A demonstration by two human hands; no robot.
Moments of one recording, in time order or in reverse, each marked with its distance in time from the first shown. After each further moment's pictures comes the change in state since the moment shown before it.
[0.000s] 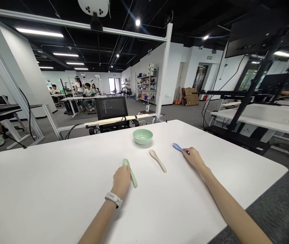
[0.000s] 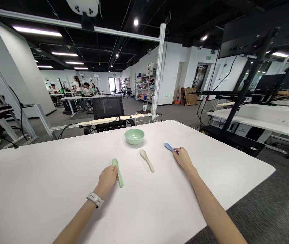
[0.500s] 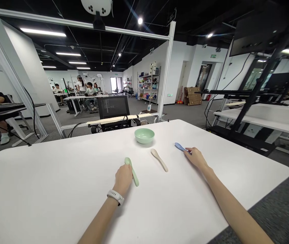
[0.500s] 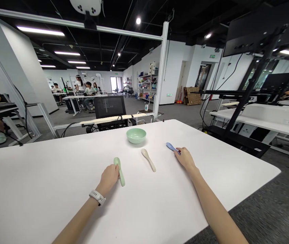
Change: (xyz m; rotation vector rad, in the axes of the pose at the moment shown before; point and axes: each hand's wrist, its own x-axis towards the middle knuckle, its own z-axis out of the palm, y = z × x) left_hand -0.004 0.001 -0.002 -0.012 0.013 0.010; right_hand 0.000 0.001 0.000 -0.060 -0.029 0.053
